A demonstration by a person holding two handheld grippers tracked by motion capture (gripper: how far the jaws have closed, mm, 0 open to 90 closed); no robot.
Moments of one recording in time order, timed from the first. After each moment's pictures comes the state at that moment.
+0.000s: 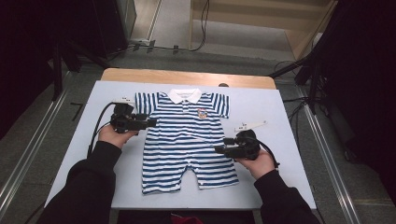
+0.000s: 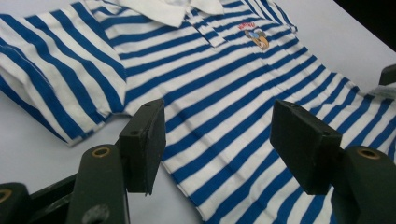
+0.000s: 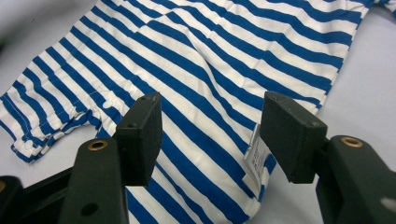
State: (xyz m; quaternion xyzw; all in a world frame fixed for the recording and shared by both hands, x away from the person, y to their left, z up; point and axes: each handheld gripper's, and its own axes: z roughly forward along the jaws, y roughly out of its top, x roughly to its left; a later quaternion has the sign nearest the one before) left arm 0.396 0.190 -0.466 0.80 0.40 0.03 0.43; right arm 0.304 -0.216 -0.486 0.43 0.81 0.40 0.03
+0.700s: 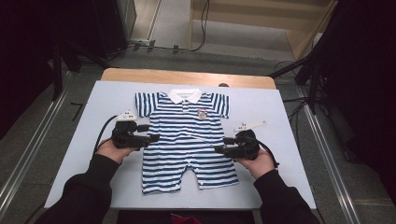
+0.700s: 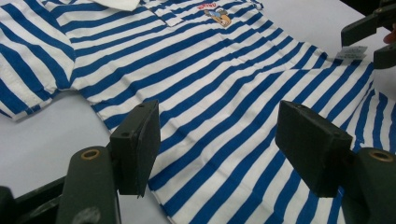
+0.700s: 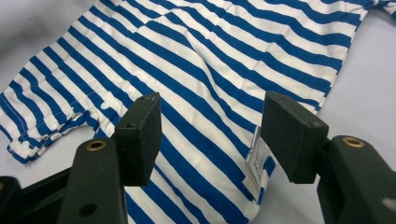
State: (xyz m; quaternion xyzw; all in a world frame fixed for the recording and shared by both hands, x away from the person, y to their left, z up) left arm 0.346 0.182 -0.470 0.82 0.36 0.06 0.45; right arm 0.304 -0.215 -0.486 0.43 0.81 0.40 0.03
